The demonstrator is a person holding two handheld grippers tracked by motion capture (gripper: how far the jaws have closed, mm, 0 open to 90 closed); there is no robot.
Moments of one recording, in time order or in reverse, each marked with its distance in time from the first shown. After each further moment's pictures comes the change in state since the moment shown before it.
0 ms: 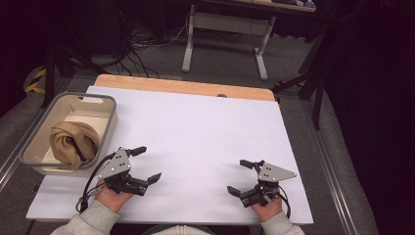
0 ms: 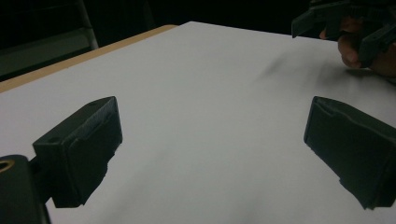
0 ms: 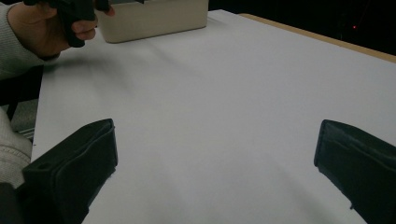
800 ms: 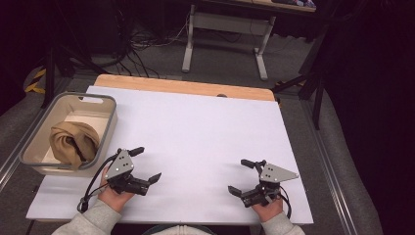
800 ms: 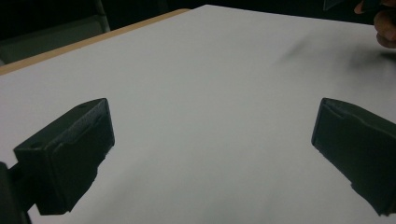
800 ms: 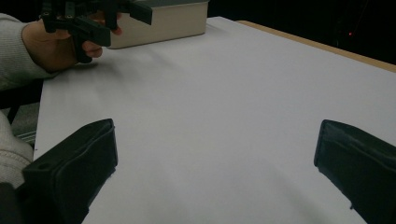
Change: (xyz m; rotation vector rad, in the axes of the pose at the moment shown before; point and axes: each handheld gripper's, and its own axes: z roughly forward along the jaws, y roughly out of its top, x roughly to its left) left arm 0.003 -0.017 0.010 0.040 0.068 -0.005; right arm 0.001 0.002 -0.003 -0.021 -0.008 -0.007
